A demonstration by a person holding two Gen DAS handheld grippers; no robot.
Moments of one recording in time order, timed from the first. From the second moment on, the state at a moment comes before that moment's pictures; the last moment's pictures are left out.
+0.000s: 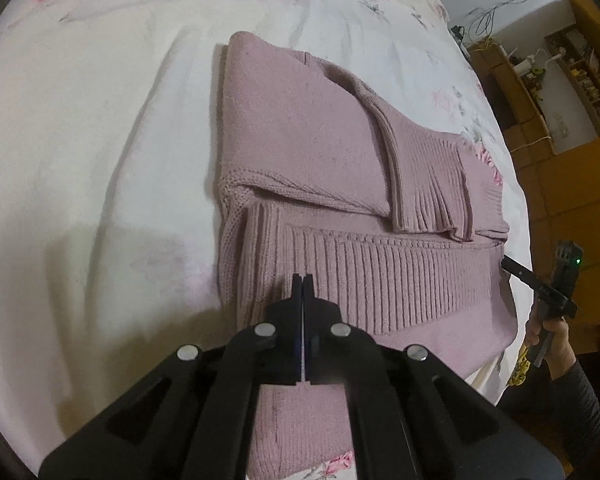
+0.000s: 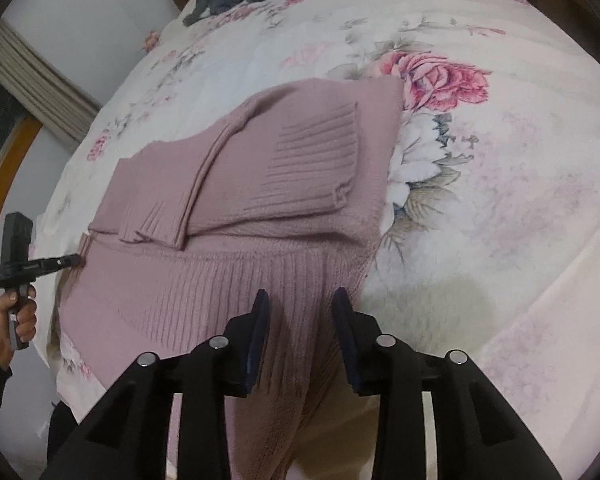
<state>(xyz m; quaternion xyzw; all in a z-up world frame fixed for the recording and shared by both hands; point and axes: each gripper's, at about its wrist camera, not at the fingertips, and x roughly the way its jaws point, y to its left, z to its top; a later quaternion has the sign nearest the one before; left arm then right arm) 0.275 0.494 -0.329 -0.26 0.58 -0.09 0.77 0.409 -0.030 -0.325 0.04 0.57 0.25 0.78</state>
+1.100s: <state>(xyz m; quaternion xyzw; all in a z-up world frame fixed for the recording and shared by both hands) 0.267 0.491 -0.303 -0.26 0.53 -0.10 0.80 0.390 -0.021 -0.291 0.02 0.52 0.27 0.81</state>
